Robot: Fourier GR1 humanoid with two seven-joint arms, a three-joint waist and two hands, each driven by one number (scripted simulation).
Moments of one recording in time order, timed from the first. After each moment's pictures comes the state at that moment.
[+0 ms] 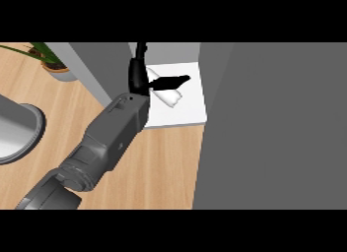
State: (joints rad) left arm -1.14 0.00 -0.24 -0.13 0.57 0.60 -0.67; right arm 0.33 -0.25 0.41 -2.48 -0.02 -0.03 0.12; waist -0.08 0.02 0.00
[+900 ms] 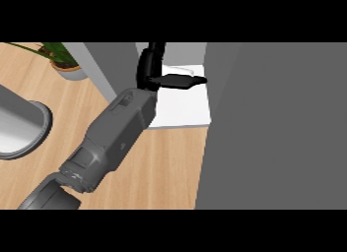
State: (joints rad) left arm -1.11 0.00 -0.26 -0.33 0.65 0.28 -0.67; right arm 0.35 -0.24 0.39 -2.48 -0.03 -0.01 0.13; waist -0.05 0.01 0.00
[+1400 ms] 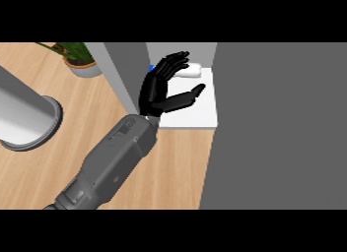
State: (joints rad) left arm -0.83 0.00 -0.40 -0.73 0.67 0.31 -0.58; right arm 0.35 -0.25 0.36 -2.49 -0.03 -0.01 0.15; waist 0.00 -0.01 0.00
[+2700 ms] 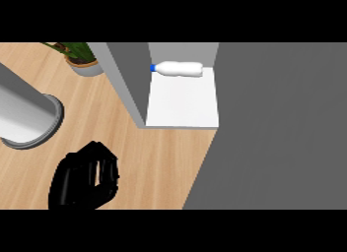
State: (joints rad) left arm 0.03 0.38 -0.50 -1.71 0.59 0.36 -0.48; right arm 0.10 -0.19 0.74 -2.45 0.07 -0.01 0.55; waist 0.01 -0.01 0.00
